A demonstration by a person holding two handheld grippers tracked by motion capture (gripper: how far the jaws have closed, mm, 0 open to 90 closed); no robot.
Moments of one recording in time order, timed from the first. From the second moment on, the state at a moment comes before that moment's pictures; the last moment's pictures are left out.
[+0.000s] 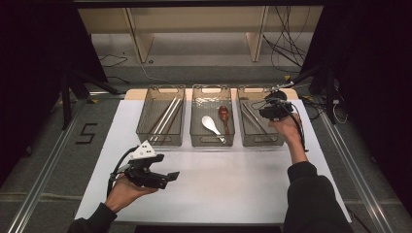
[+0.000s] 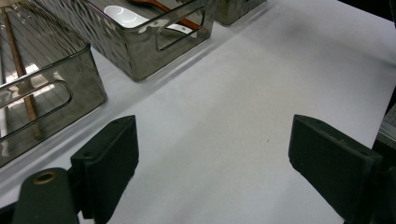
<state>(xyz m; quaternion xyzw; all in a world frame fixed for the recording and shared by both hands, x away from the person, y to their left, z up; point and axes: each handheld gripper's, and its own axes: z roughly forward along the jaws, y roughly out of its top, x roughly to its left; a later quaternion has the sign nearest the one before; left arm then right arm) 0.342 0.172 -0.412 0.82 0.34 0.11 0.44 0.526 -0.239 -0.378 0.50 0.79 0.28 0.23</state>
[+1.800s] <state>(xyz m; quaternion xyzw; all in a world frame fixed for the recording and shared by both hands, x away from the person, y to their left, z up) 0.341 0.177 -0.410 0.81 0.34 0.11 0.47 0.396 -0.204 -0.367 0.39 0.77 0.48 0.16</state>
